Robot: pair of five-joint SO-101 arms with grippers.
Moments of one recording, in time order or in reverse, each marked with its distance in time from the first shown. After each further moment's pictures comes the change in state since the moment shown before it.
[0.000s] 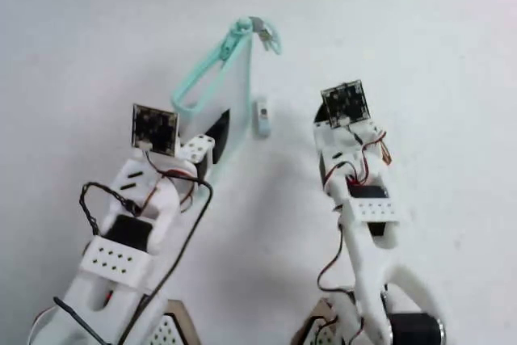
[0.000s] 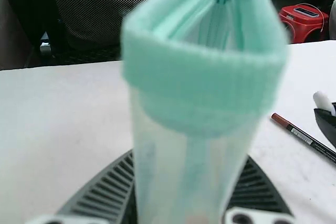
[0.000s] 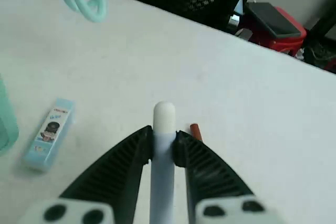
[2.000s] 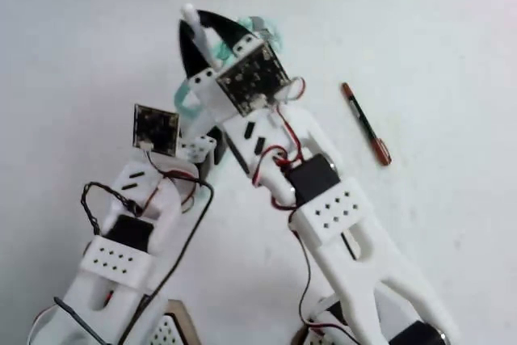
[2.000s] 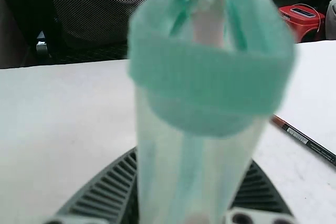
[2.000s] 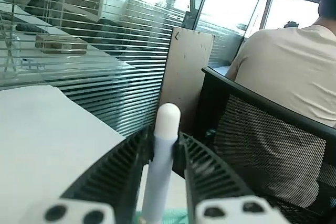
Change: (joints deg) left arm 0.7 0.0 0.0 0.0 0.4; right arm -29.6 -5.1 -34.5 13.6 -2.8
